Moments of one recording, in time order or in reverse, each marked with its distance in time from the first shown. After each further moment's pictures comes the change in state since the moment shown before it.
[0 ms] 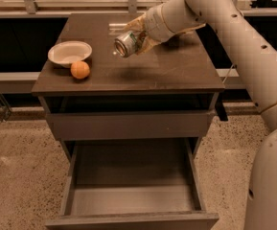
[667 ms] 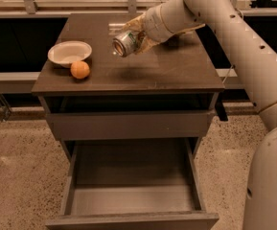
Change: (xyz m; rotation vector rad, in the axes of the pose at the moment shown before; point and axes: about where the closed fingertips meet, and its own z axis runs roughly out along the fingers) arm -0.001 -0.002 0.004 0.005 -0.009 0.003
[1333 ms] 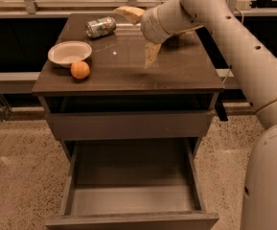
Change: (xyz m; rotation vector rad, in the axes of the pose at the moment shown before) arm -0.003 0.001 0.006 -0.004 -0.010 0.000
